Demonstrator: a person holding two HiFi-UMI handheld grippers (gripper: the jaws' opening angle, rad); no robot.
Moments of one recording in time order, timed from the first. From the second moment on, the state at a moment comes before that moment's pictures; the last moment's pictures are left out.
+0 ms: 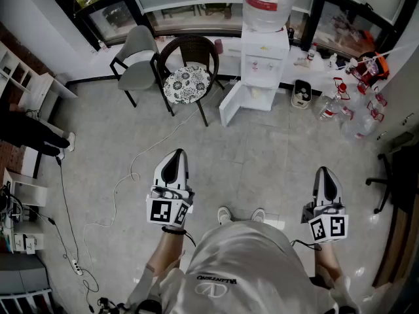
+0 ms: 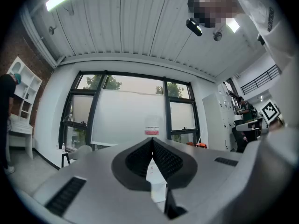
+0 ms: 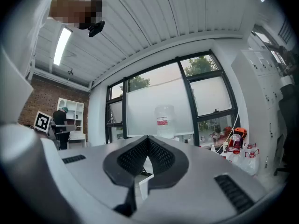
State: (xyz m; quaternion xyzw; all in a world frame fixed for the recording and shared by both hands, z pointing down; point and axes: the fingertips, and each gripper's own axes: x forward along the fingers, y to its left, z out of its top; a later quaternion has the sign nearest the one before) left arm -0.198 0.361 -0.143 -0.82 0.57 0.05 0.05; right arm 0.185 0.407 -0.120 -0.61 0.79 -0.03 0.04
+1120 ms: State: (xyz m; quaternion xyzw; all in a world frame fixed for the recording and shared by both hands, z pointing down) left arm -0.269 0.374 -0.121 -0.83 0.55 0.05 0.03; right arm 0.075 0.408 -0.121 -0.58 0.82 -0.02 0.03
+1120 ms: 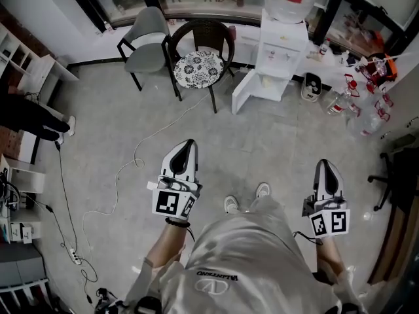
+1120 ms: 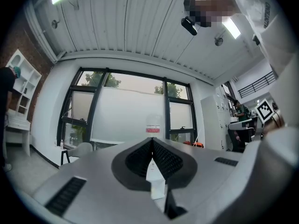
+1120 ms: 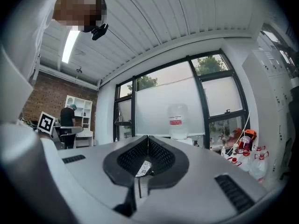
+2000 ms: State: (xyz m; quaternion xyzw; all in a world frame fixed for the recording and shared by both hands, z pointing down) left arm -0.243 0.295 -0.120 -0.83 0.56 0.05 0.03; right arm 0.084 0.314 -0.116 -0.56 0.83 -0.03 0.04
